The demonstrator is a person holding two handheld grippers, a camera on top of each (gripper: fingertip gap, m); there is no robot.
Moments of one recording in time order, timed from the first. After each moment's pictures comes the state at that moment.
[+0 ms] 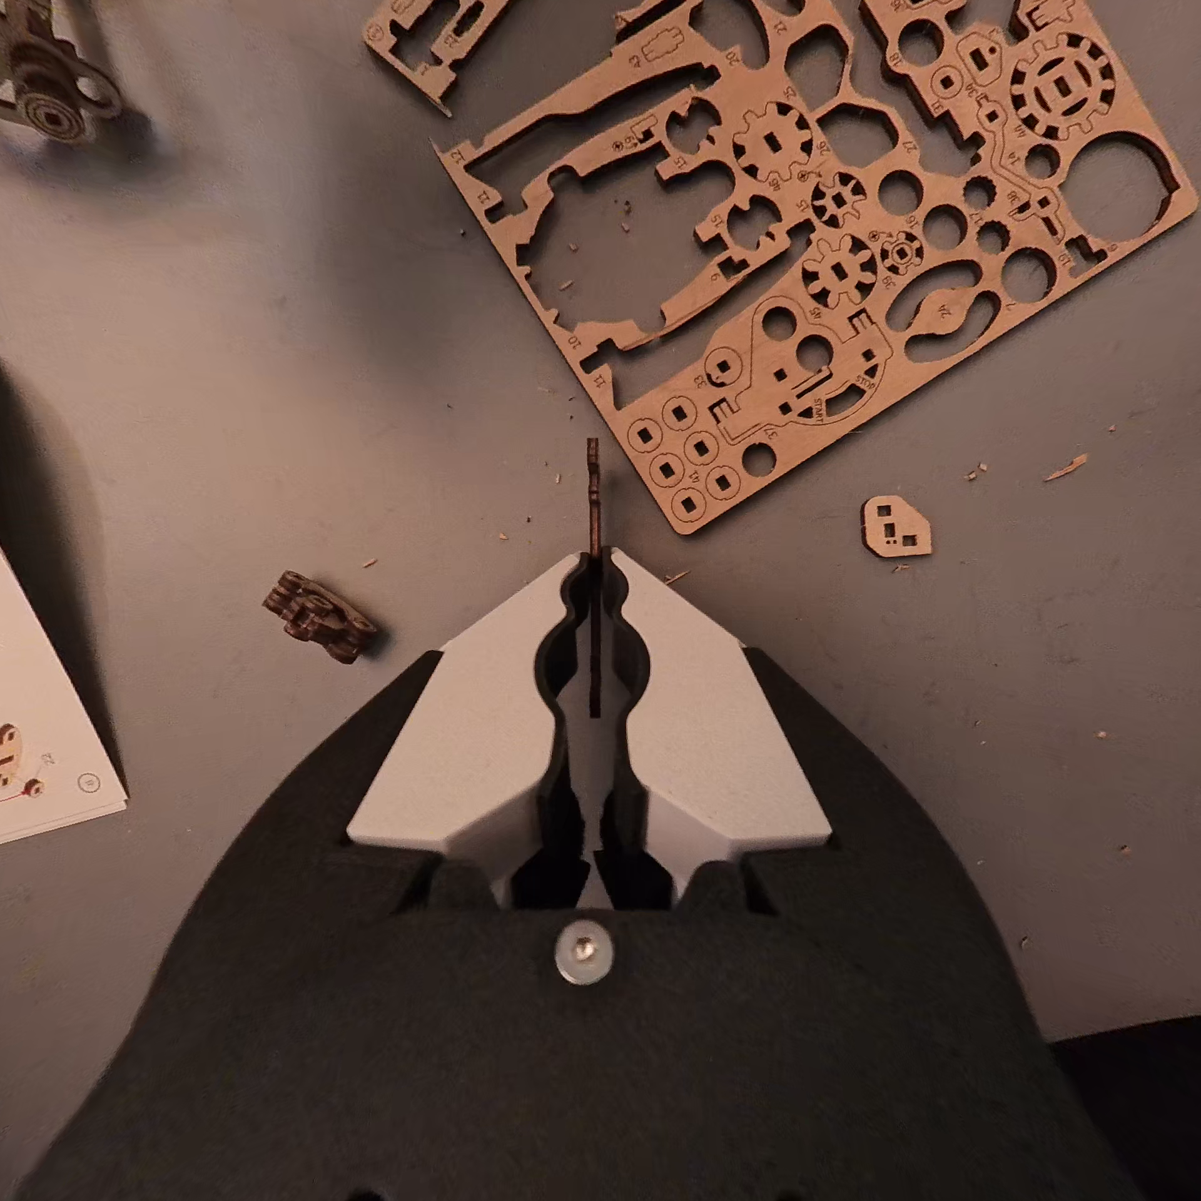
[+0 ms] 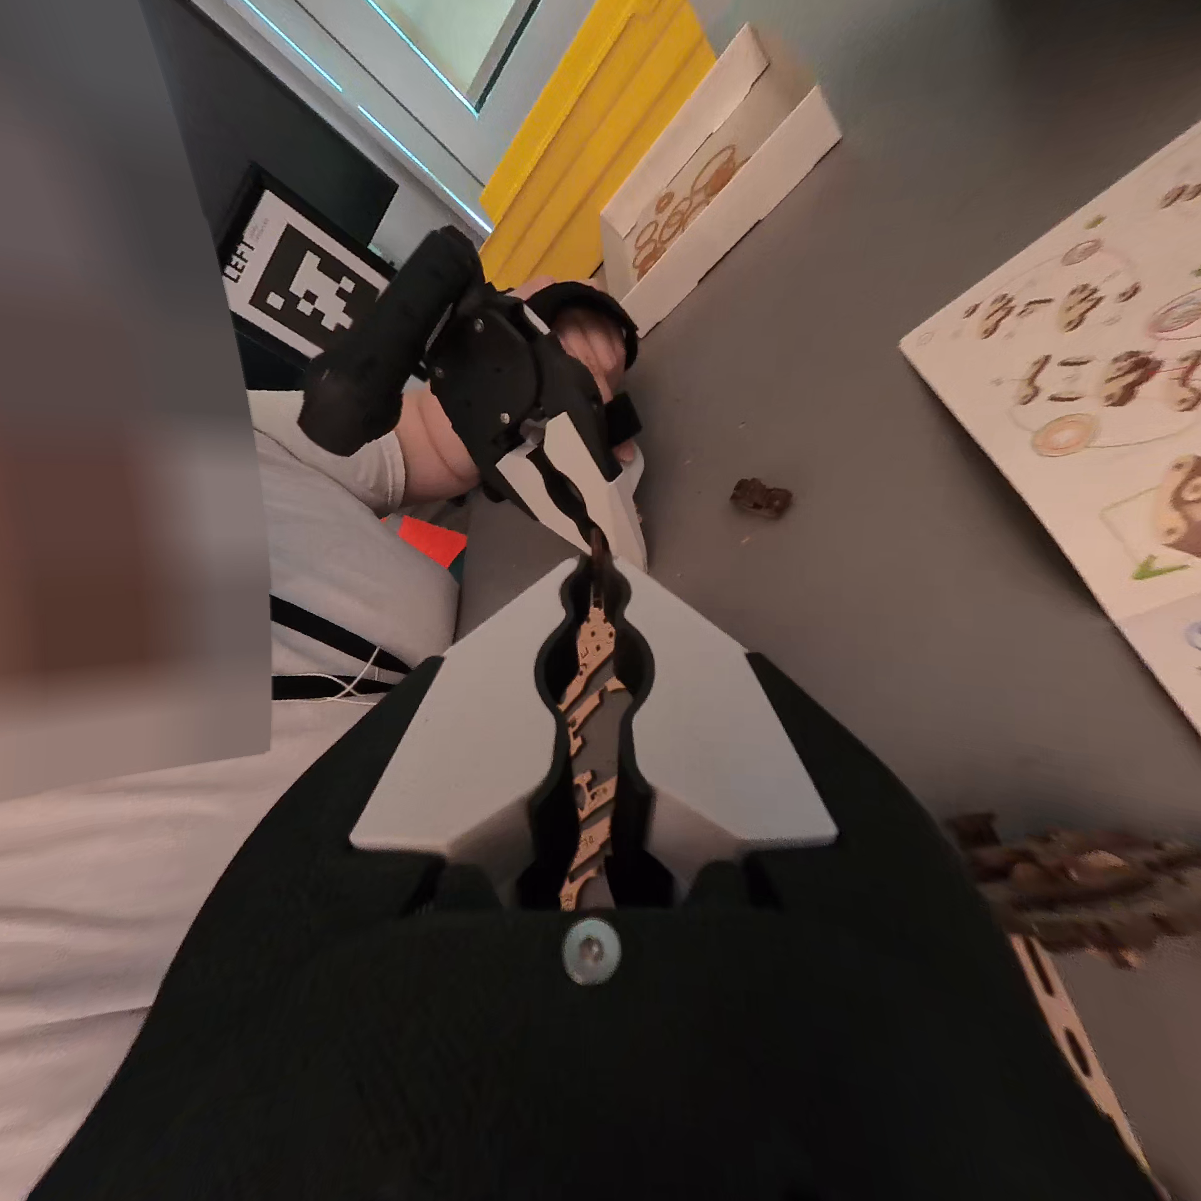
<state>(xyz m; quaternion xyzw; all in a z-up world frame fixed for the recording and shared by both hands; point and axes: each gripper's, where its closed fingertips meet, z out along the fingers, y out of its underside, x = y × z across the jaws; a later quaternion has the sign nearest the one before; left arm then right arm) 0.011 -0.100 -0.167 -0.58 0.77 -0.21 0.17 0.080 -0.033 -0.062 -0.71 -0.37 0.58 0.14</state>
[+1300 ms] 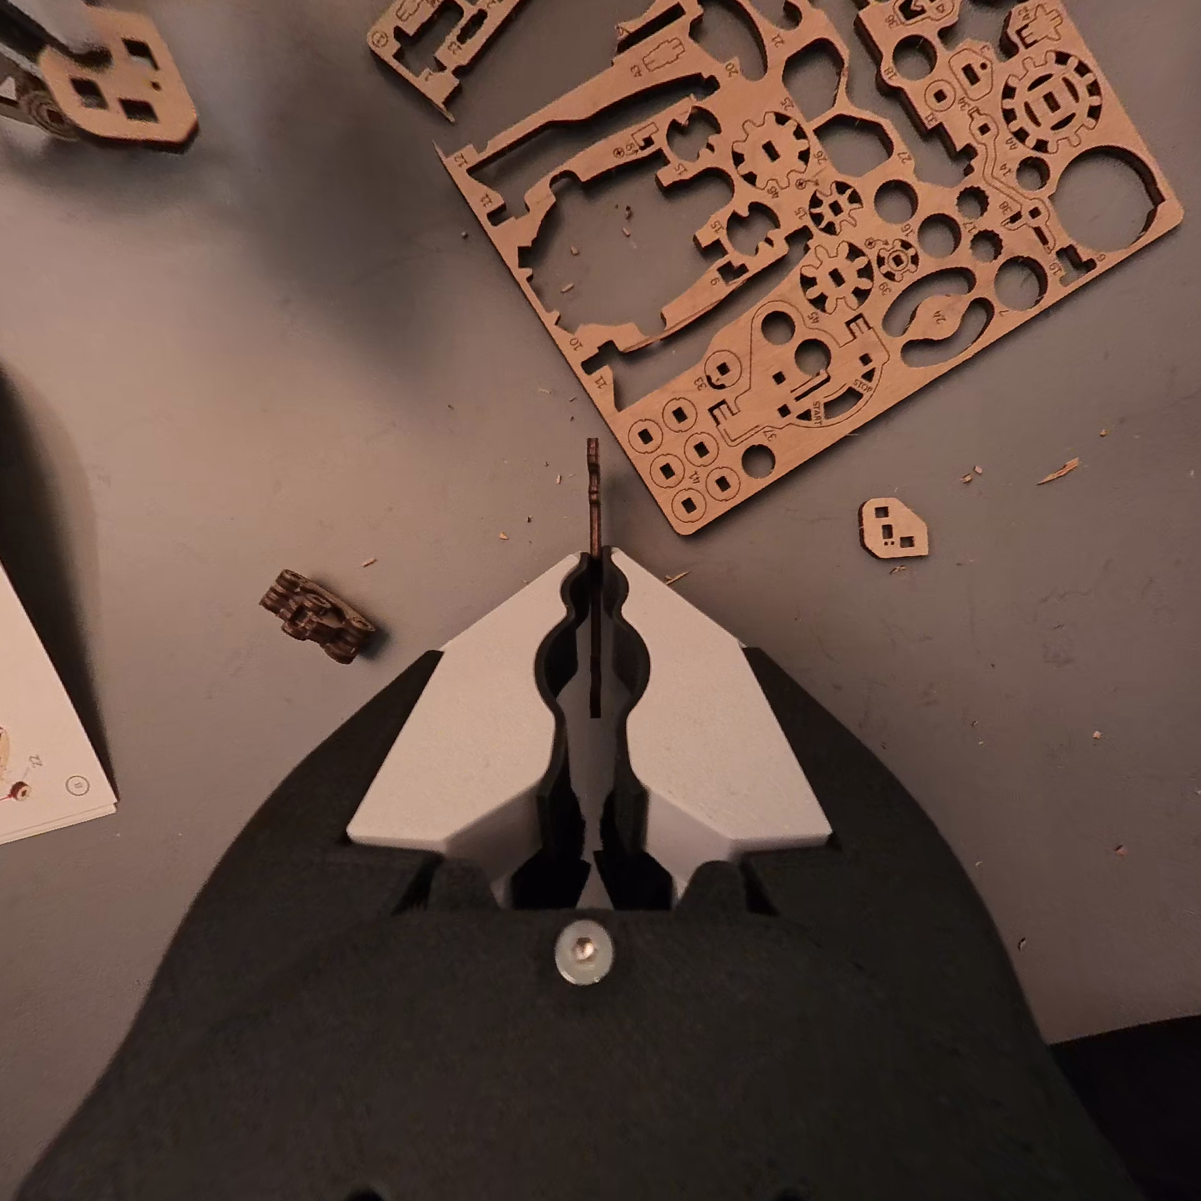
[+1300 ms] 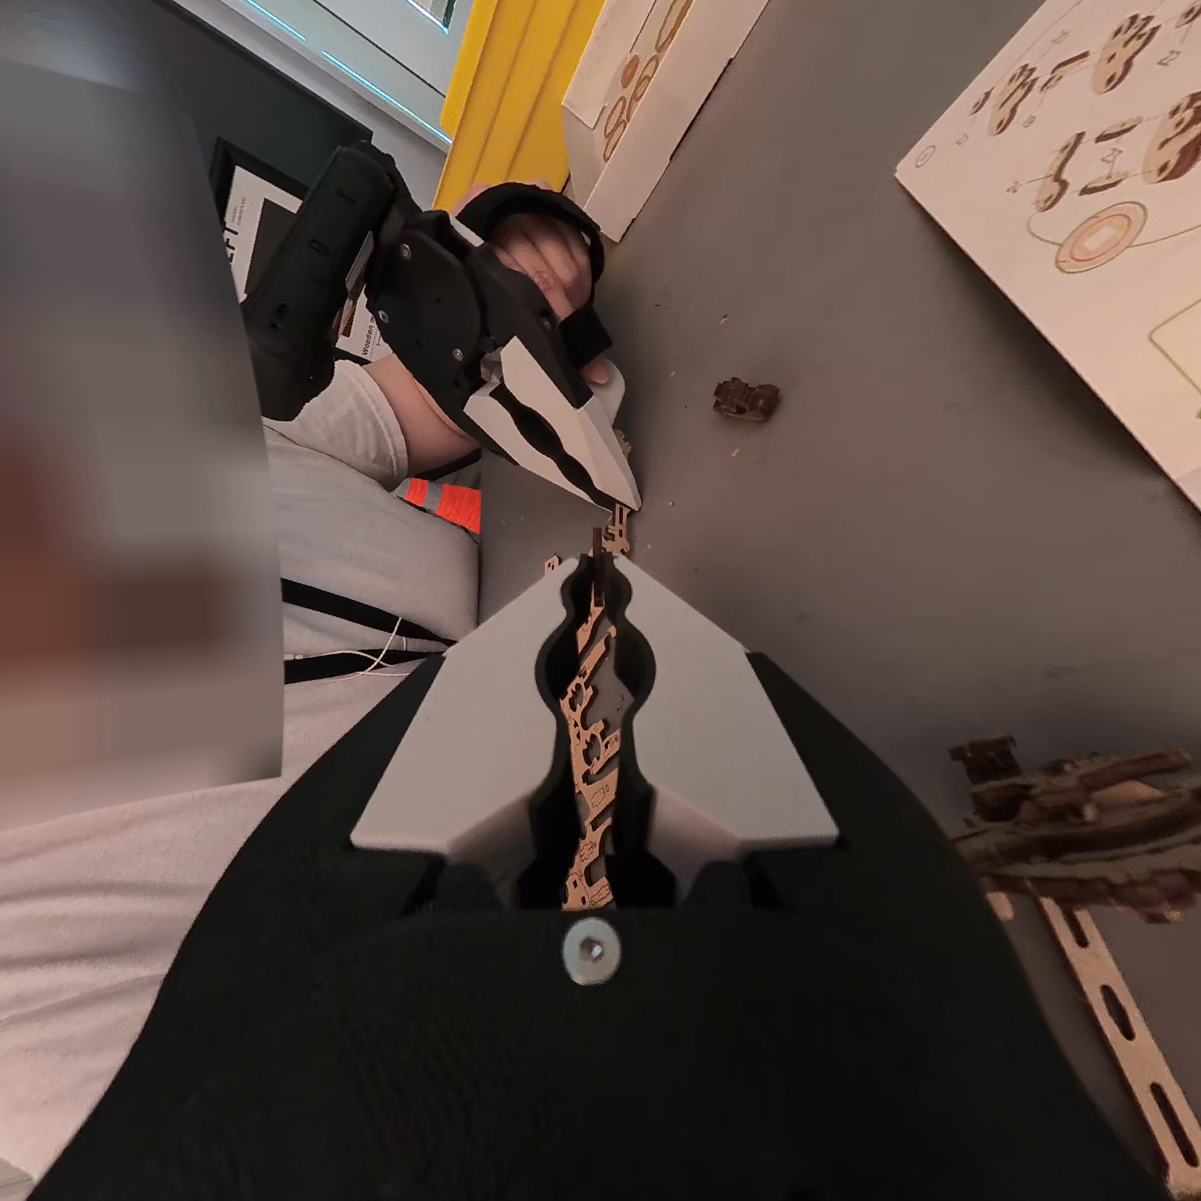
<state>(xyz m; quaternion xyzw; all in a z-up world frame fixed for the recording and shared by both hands) 0.011 -0.101 -0.167 -0.58 0.77 -0.22 0.17 0.086 -0.042 -0.092 -0.74 -0.34 0.58 0.05</state>
